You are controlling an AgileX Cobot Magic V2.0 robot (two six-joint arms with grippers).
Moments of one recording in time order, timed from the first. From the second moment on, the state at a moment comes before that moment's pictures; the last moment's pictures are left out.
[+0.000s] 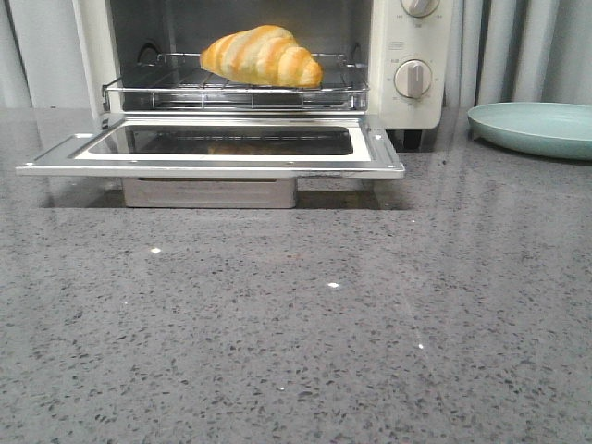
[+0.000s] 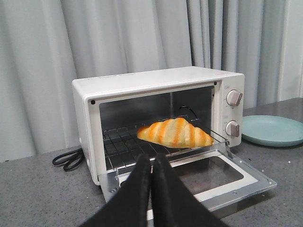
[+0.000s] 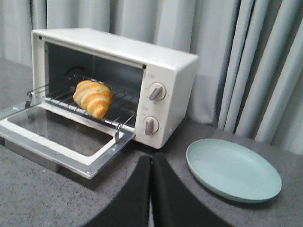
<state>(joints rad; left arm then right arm) -0.31 0.26 -0.46 -0.69 0.25 0.71 0.37 0.07 -0.54 -0.09 0.51 -0.11</state>
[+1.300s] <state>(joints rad) -0.13 0.00 0.00 -0.08 0.32 -0.01 0.37 -0.01 -0.52 -0.10 0.53 -0.11</state>
